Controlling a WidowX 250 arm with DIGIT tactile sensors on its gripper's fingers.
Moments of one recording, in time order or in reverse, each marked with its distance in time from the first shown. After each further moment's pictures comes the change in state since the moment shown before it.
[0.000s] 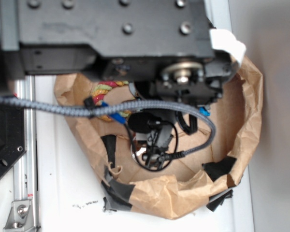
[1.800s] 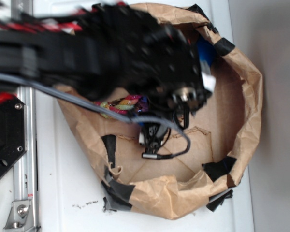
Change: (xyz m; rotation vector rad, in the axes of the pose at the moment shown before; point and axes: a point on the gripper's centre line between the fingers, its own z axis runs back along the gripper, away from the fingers) arm 0.011 0.015 -0.117 0.033 0.074 -0.138
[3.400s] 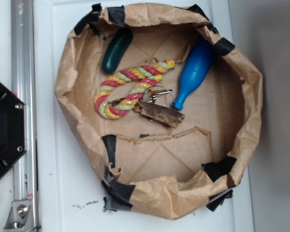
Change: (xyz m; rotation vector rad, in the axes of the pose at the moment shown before) arm -0.155 -0.057 0.193 0.008 -0.162 0.213
